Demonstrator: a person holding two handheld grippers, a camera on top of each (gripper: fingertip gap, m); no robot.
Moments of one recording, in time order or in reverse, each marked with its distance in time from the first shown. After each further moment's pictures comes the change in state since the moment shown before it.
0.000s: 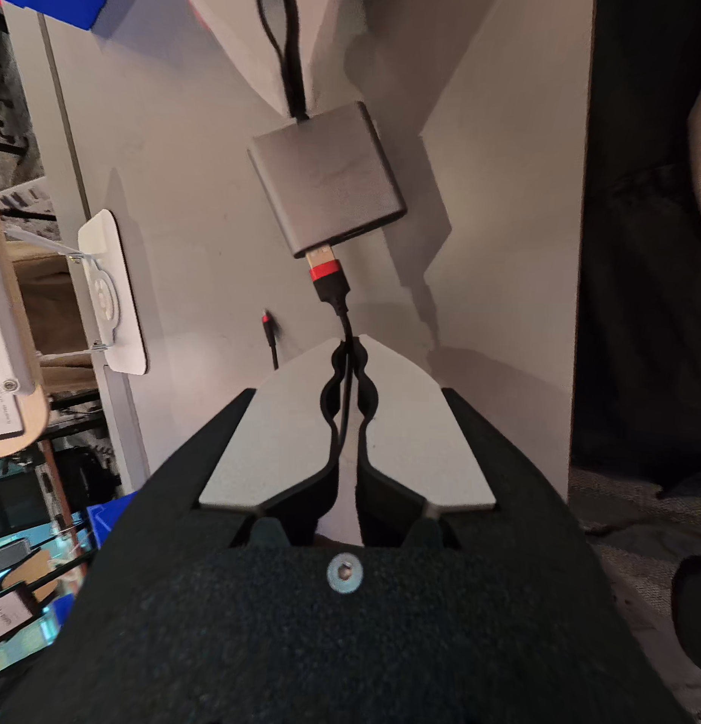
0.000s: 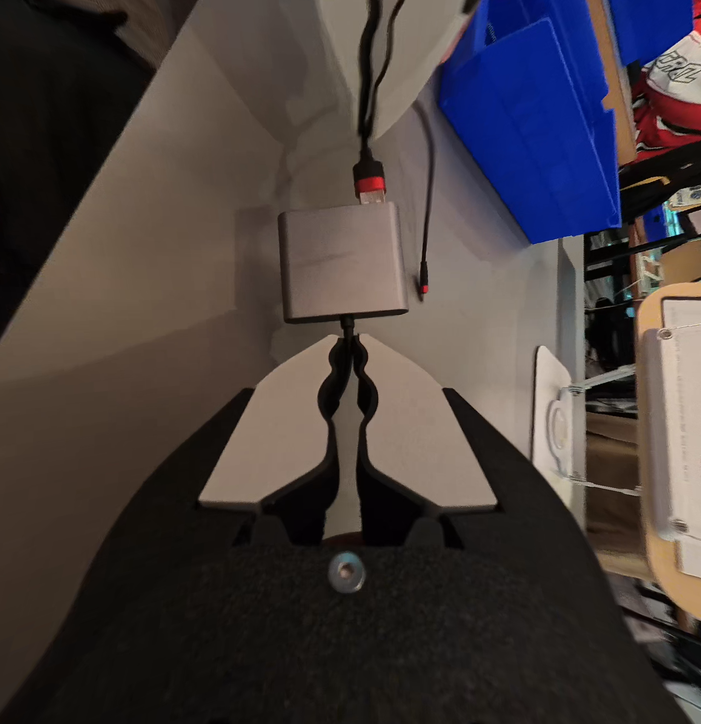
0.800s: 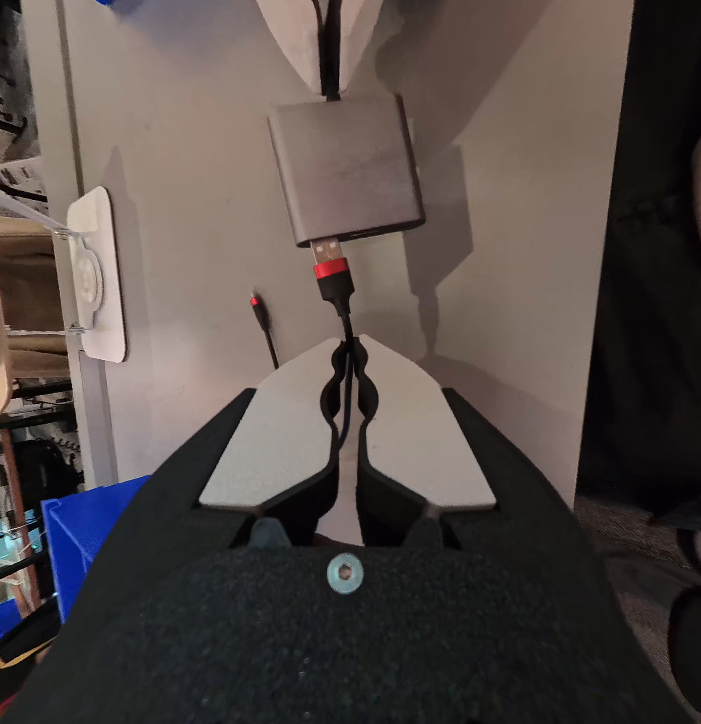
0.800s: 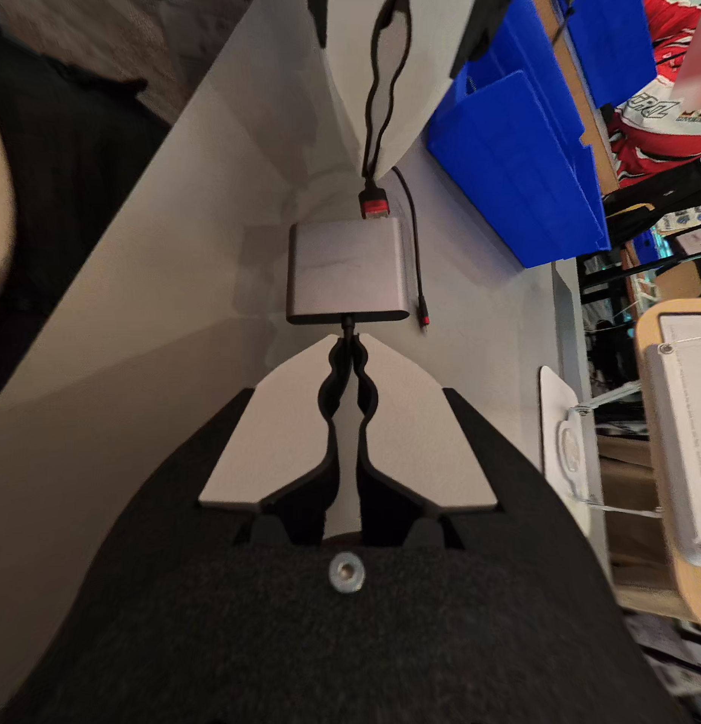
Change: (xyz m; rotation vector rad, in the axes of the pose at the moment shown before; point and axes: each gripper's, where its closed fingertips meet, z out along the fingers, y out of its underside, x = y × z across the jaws) left arm -0.002 0.008 0.006 0.049 -0.004 -0.103; right arm 0.000 -0.010 0.000 0.098 0.006 0.031
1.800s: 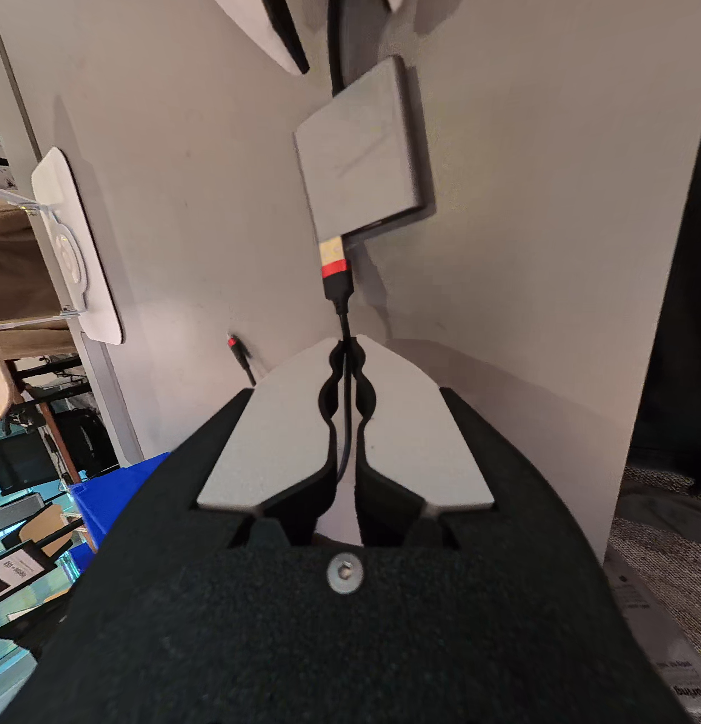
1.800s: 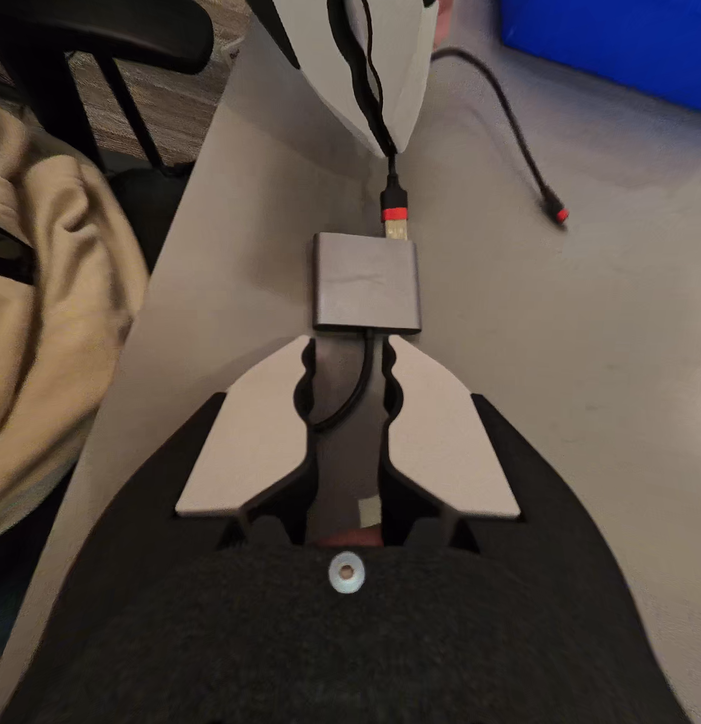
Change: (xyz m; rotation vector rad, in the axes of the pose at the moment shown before) left arm 0.003 0.021 0.020 -0.167 0.001 0.091; right arm -0.024 0.015 0.020 -0.004 -0.295 0.438
